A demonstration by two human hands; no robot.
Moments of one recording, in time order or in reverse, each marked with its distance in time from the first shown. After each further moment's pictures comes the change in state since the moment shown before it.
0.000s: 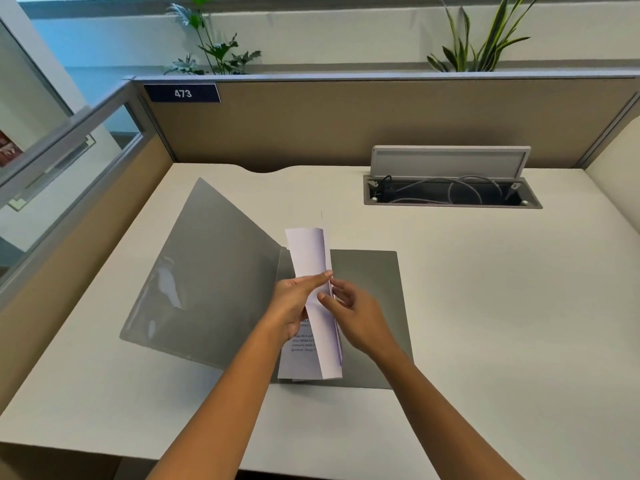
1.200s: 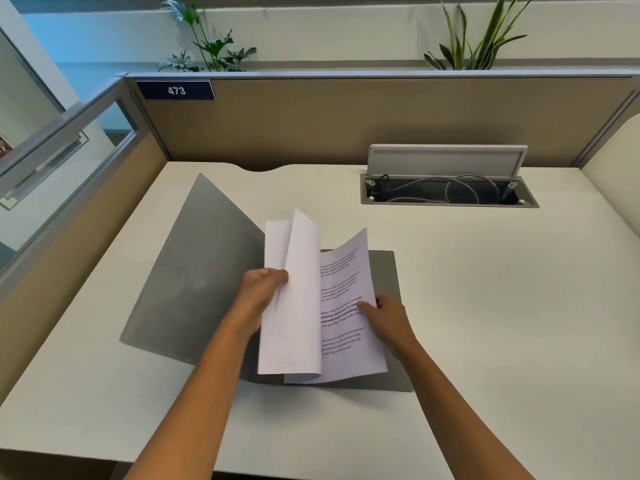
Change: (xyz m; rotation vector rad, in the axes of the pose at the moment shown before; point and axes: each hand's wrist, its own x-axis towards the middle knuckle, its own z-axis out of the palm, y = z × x) left_hand 0.015 0.020 -0.042 0.148 0.152 0.062; right_hand 0.020 0.050 -0.037 -0.012 0.091 0.246
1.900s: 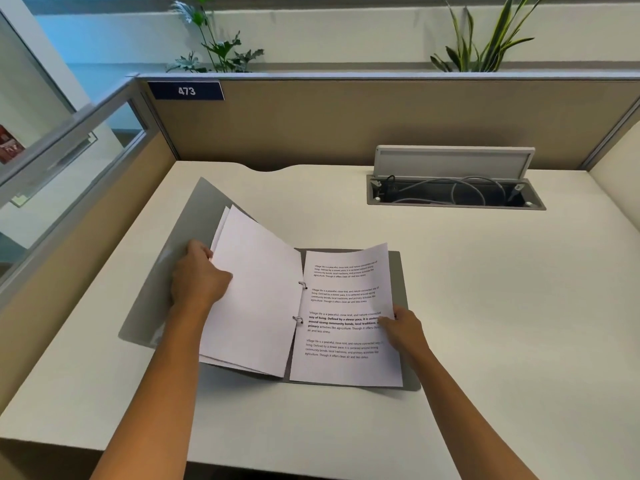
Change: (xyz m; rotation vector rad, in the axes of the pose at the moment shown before) left_hand 0.002 0.029 -0.084 0.779 0.452 0.204; right_hand 0.004 0.031 -0.008 -0.119 0.049 0.126
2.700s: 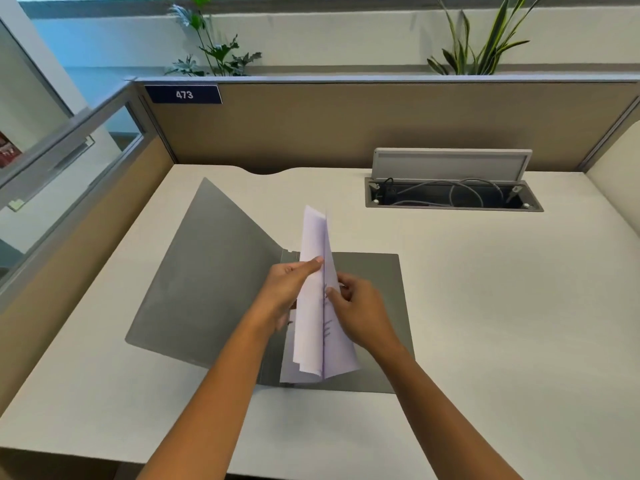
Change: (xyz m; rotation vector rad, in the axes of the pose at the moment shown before) left_hand -0.064 0.070 0.055 -0.760 -0.594 -0.059; right_hand -0.062 -0.102 0.025 0.027 -0.045 -0.390
